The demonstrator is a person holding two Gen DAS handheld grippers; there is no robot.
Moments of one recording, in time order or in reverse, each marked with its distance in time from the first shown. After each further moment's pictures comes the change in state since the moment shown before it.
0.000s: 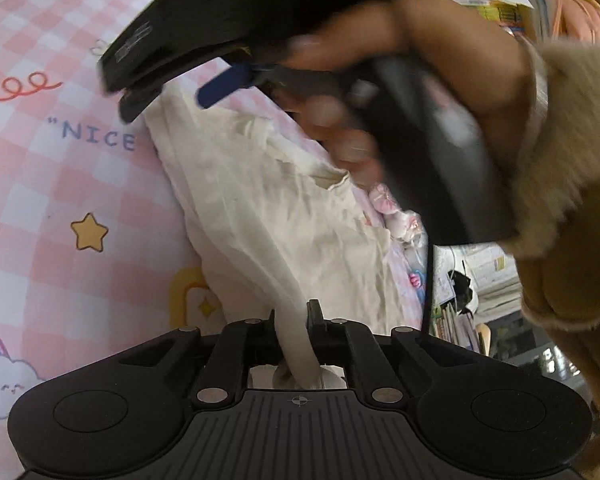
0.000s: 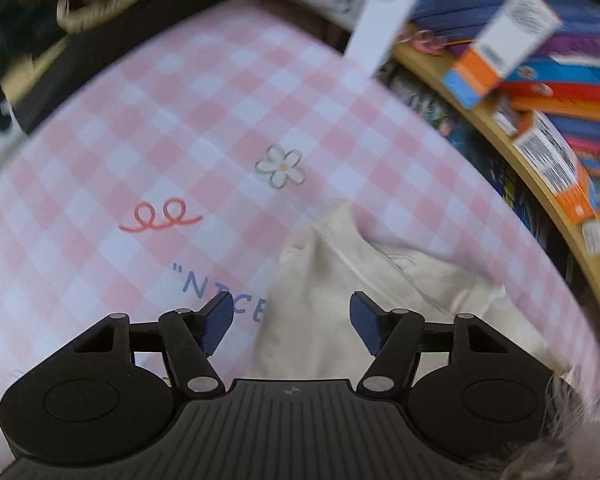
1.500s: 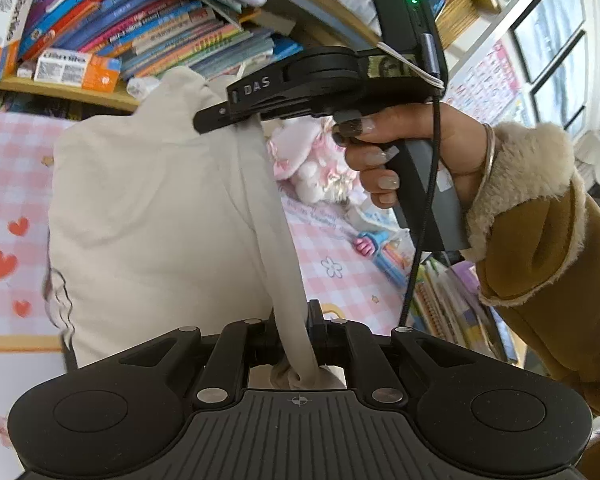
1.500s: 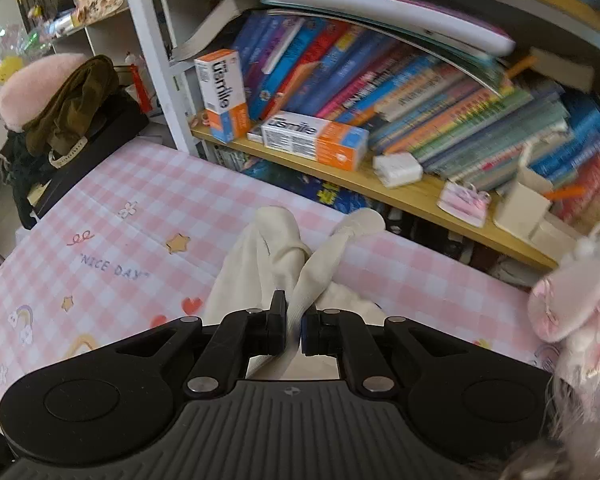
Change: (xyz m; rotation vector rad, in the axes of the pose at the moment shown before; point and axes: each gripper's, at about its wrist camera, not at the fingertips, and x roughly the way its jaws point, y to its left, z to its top) left arm 0.180 -0.250 -0.089 0.349 0.017 0.099; right arm -0.104 -0.318 -0.227 0.278 -0.413 0.198
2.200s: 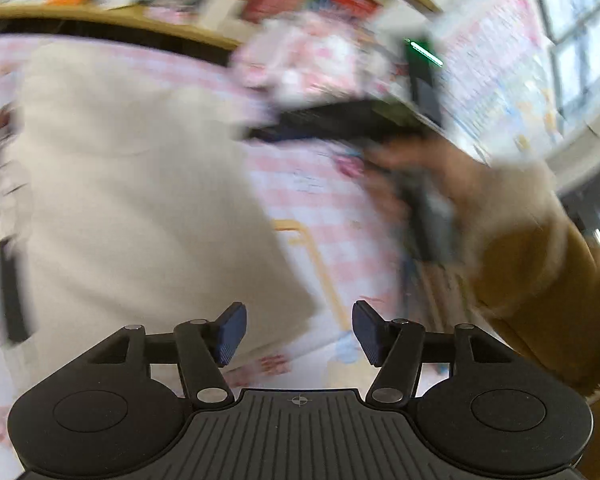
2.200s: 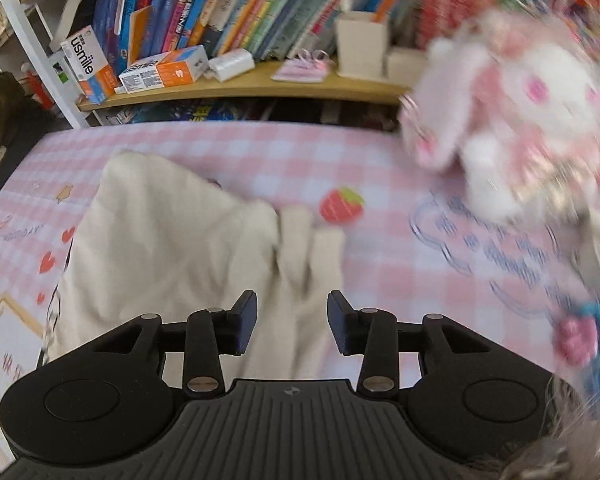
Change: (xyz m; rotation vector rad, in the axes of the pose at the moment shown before) left arm 0.031 -0.027 -0.027 -0.089 0.171 0.042; right arm -0.009 -0.125 -0.138 0.264 0.053 -0.090
